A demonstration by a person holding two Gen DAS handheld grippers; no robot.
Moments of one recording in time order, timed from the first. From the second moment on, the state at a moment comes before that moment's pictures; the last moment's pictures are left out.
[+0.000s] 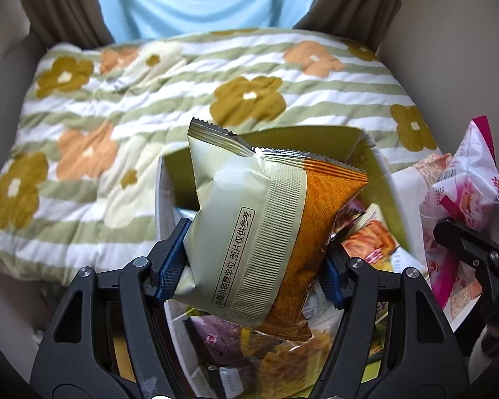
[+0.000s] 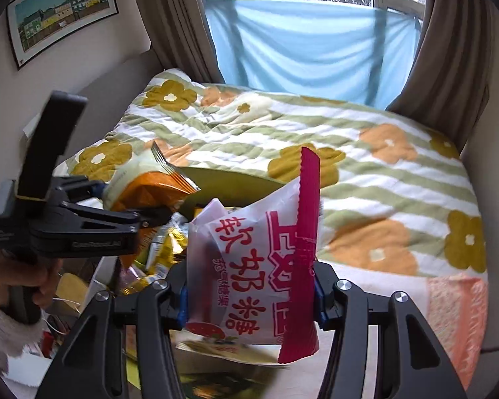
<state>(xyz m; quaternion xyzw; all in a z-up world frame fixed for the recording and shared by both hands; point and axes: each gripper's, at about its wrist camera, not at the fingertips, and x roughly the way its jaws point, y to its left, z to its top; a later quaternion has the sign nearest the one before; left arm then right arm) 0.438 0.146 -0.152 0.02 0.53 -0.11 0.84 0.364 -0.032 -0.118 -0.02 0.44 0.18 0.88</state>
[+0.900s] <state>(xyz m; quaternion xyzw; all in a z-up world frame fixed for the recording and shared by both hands) 0.377 0.185 -0.133 -0.01 0.49 -0.04 0.87 0.363 -0.005 -0.134 -0.01 0.46 0.21 0.86</state>
